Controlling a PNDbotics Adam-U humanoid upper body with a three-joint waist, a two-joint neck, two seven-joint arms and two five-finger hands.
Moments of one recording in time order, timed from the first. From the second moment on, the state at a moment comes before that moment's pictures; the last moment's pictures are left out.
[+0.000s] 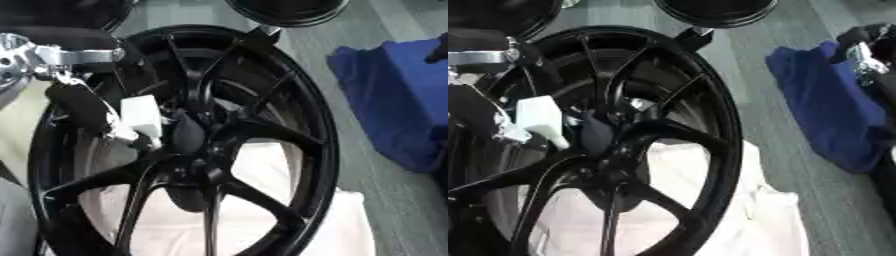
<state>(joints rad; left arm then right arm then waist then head) -1.04 0.79 -0.63 -1.80 -0.38 0.40 -0.82 -0.12 -0.75 -0.09 -1.98 -0.30 0.00 -0.27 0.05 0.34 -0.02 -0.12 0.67</state>
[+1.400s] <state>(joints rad) -1.05 0.81 -0.64 -1.84 -0.42 0.42 -0.79 -0.11 -0.74 -0.09 -1.98 -0.30 0.02 -0.32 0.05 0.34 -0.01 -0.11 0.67</state>
